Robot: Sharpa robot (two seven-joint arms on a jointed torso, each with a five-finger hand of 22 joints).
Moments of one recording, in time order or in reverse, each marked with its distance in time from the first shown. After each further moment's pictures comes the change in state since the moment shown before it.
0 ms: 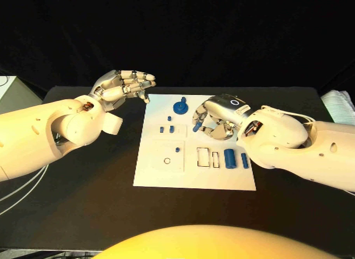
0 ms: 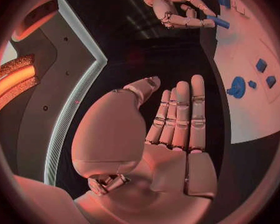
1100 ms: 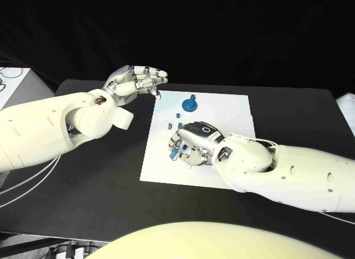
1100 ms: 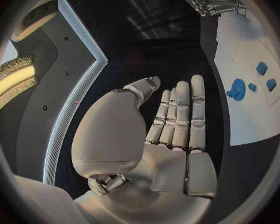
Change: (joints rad) left arm 0.000 0.005 0.000 0.002 0.000 0.005 -0.003; left_hand 0.000 0.000 0.000 0.000 0.000 0.000 0.000 0.000 0.000 0.000 0.000 0.000 -0.001 0.000 0.000 0.000 0.000 0.000 0.000 0.000 -0.004 0.000; right arm -0.129 0.203 -0.018 -0.070 0.011 -0.003 0.033; right_hand 0.003 0.005 0.007 -0.006 0.003 0.002 0.005 0.002 0.003 0.000 0.000 -0.004 0.000 0.000 0.000 0.000 -0.007 0.001 0.000 0.000 0.000 -0.007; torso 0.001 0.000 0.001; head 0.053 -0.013
